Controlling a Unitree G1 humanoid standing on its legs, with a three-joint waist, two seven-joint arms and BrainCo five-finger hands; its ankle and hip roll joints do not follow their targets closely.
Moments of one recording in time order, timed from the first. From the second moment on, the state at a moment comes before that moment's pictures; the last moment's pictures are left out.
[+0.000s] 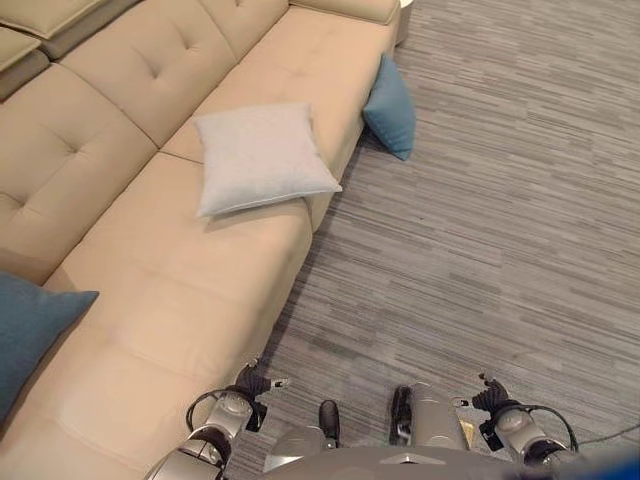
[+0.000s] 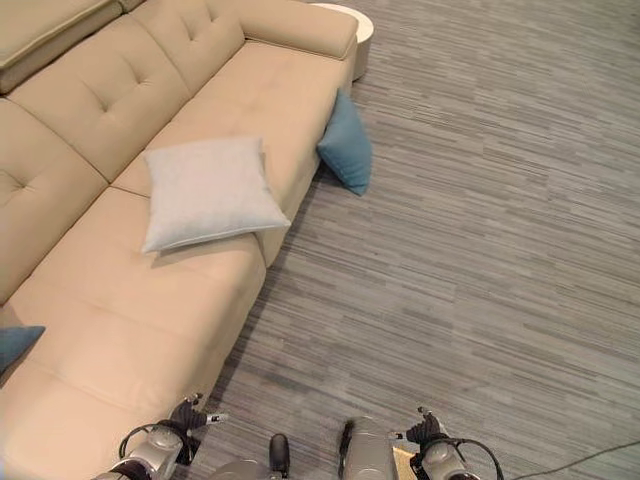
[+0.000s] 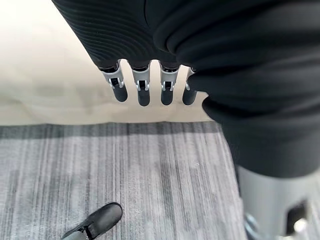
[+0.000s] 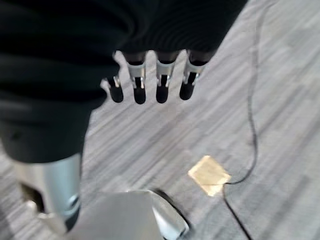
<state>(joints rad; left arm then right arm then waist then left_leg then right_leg) -0.14 0.24 -0.27 1.21 0.01 -0.02 0.14 -0.13 -0.29 0.29 1.19 -0.13 0.00 -0.21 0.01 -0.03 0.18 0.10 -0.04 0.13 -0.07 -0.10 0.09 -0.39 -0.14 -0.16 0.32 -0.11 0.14</state>
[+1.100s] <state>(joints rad) -0.16 0.27 -0.28 1.19 -0.01 -0.03 0.13 -0.10 -0.29 0.28 1.19 -0.10 0.00 -0.20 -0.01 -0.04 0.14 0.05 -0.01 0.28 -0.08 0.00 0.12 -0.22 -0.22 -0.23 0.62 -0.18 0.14</state>
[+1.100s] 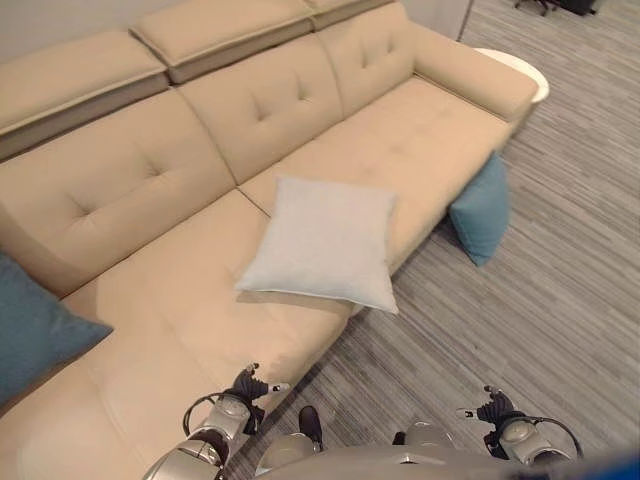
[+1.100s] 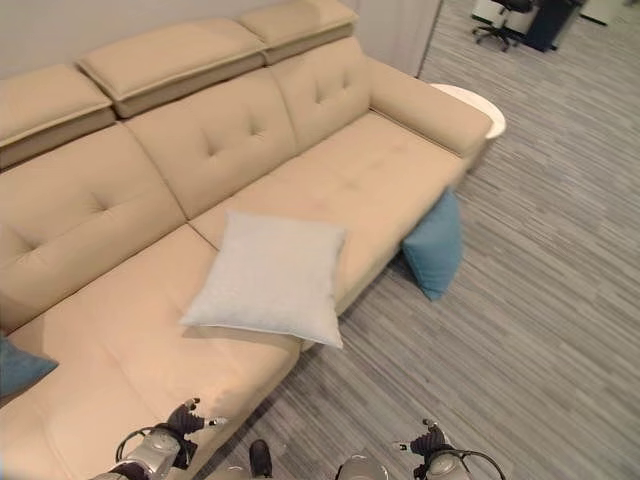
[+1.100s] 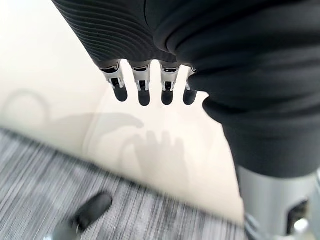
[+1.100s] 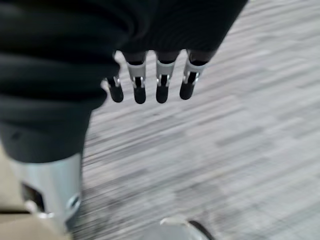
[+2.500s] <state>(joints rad) -0.26 0.37 -0.16 0.84 -0.12 -0.06 0.29 -0.08 -0.39 0.09 1.03 0.07 -0.03 -0.27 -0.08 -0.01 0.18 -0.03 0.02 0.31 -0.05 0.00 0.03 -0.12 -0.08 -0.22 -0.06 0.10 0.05</state>
